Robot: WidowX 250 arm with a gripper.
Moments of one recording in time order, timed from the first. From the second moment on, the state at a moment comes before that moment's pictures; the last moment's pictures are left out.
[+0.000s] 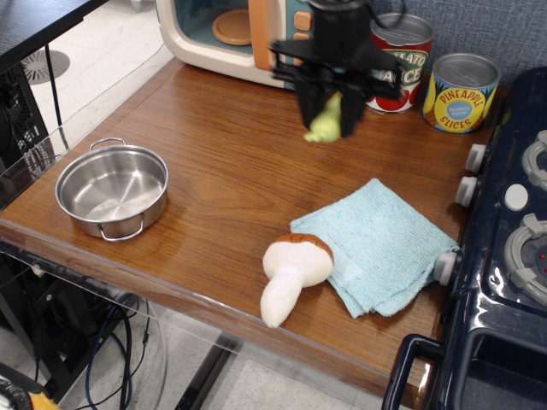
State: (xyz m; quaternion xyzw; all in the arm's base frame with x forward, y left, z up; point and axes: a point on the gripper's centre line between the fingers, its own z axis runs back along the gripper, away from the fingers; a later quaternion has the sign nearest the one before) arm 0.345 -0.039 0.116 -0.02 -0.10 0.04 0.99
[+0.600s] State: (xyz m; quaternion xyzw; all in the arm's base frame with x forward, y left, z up) arm 0.314 0.041 0.144 0.01 -0.10 0.41 0.91
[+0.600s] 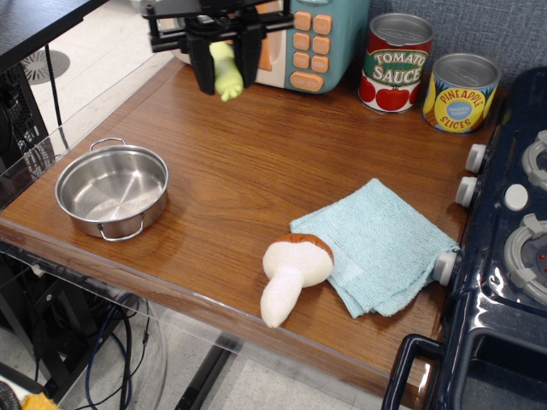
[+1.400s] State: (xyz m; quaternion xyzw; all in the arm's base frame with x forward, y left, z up) arm 0.380 0.075 0.077 0.00 -0.08 0.61 0.79
